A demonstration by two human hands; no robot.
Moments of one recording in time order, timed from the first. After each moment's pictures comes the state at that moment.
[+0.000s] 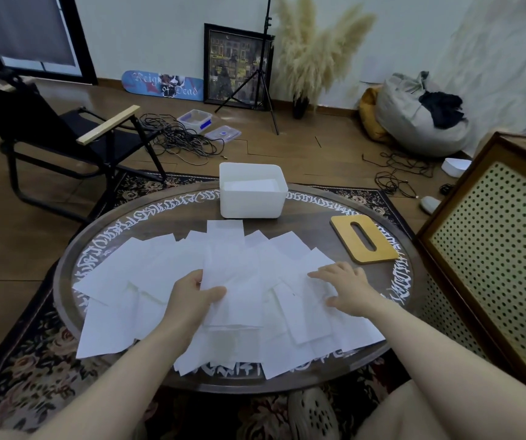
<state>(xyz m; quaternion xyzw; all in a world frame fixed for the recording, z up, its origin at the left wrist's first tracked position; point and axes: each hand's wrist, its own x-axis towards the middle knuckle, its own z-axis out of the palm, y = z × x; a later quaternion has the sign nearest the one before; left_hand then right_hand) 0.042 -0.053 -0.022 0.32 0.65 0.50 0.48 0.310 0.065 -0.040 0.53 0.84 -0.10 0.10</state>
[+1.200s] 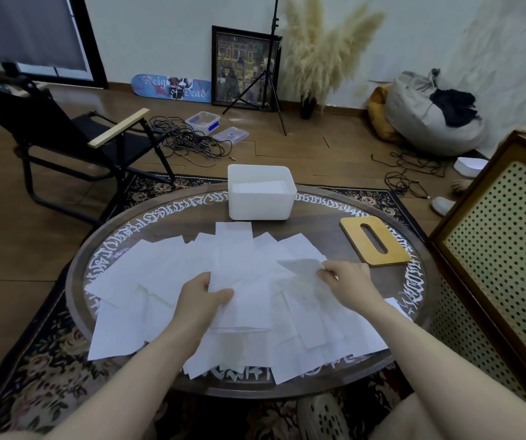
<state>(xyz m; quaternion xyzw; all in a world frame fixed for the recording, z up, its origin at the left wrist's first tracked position) 0.041 -0.050 -0.022 0.30 0.65 0.49 0.49 0.280 0.059 -0.035 0.59 0.79 -0.14 -0.12</state>
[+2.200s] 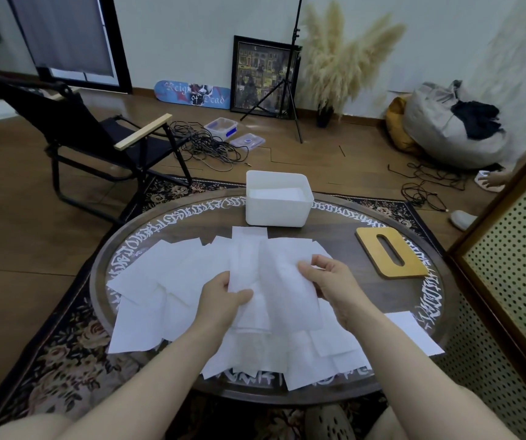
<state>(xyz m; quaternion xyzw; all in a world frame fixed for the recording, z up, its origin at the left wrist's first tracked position) 0.045 -0.048 -0.021 0.29 0.65 0.51 0.48 0.214 0.019 0.012 0.51 0.53 -0.59 -0.33</state>
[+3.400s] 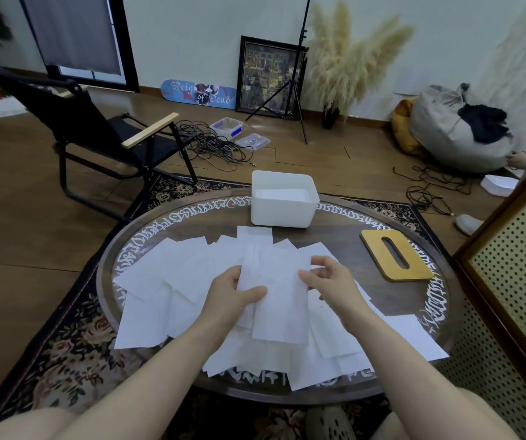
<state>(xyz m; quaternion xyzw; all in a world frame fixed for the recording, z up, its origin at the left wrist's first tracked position) 0.042 -0.050 -0.019 0.33 0.60 0.53 0.50 0.212 0.020 0.004 0.55 0.57 -0.52 -0.31</state>
